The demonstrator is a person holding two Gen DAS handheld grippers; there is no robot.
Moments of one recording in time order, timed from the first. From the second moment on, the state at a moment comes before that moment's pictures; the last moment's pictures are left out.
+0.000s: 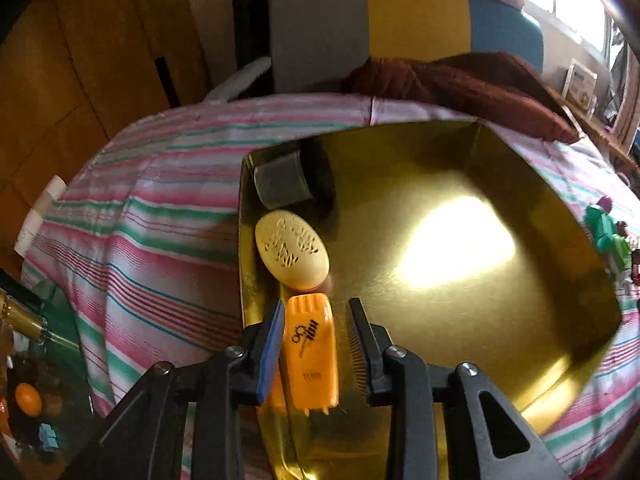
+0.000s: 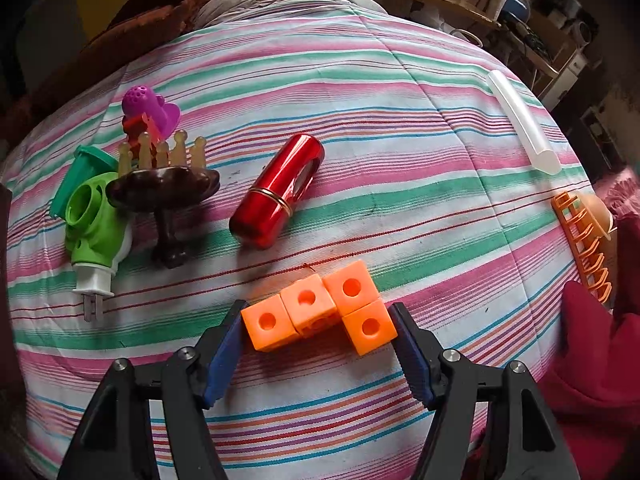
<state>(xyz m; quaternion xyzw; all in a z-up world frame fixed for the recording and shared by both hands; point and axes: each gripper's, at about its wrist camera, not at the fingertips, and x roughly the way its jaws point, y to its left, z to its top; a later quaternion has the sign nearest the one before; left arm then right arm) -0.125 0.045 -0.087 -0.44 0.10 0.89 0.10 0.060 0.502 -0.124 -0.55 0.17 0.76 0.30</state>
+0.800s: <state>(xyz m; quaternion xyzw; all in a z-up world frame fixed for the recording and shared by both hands) -0.051 0.008 -0.043 -0.41 0.04 0.90 0.12 0.030 0.493 -0.126 -0.54 0.14 0.78 0.27</state>
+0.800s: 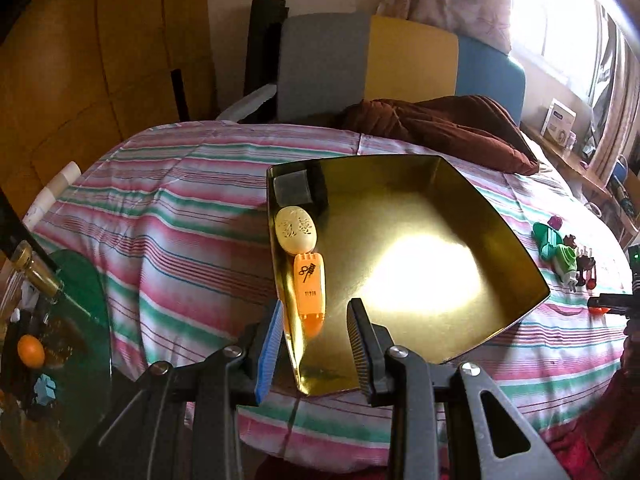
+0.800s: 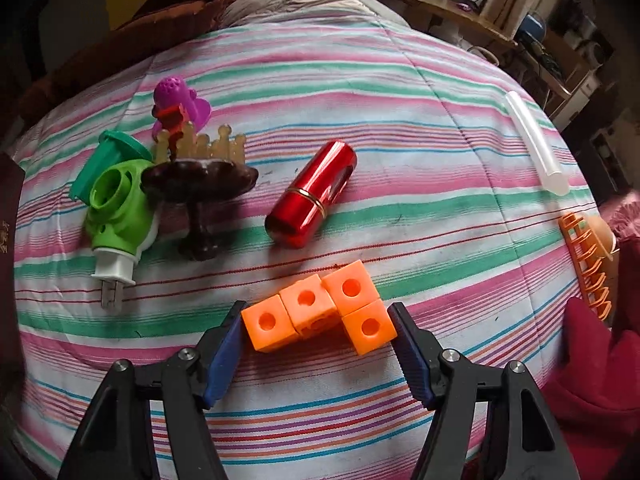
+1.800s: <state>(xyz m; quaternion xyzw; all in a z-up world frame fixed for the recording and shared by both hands) -0.060 -0.089 -0.061 -0.43 -0.03 0.90 0.02 -0.079 0.115 -0.089 -0.51 0.01 0.84 -0.19</state>
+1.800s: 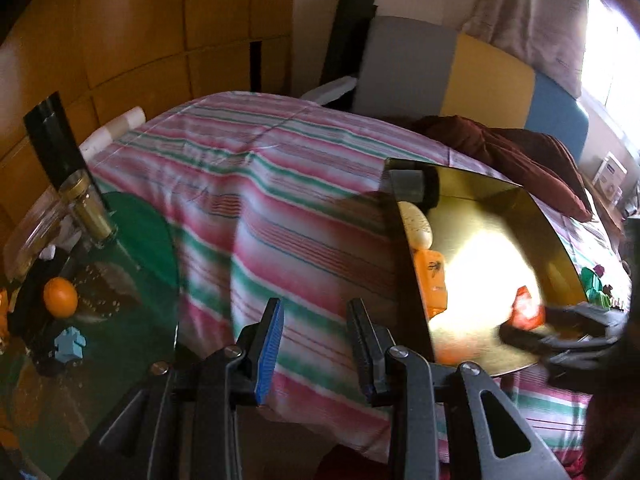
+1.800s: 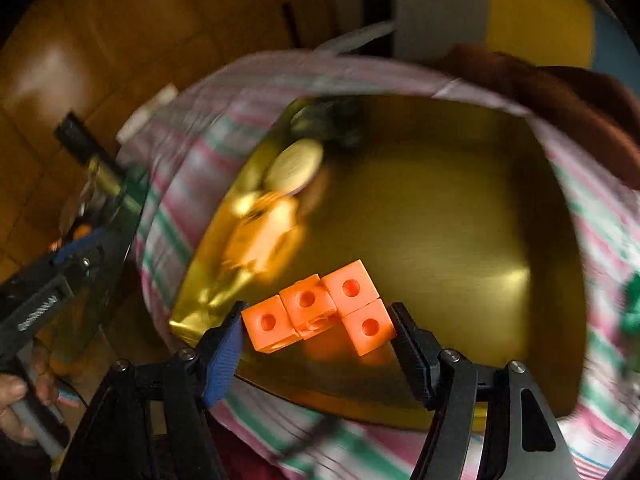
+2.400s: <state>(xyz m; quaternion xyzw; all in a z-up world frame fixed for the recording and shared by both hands) -0.055 -0.076 -0.063 -0.43 -0.01 0.90 0.04 -0.084 0.083 -0.112 -0.51 0.06 0.83 -0.21</state>
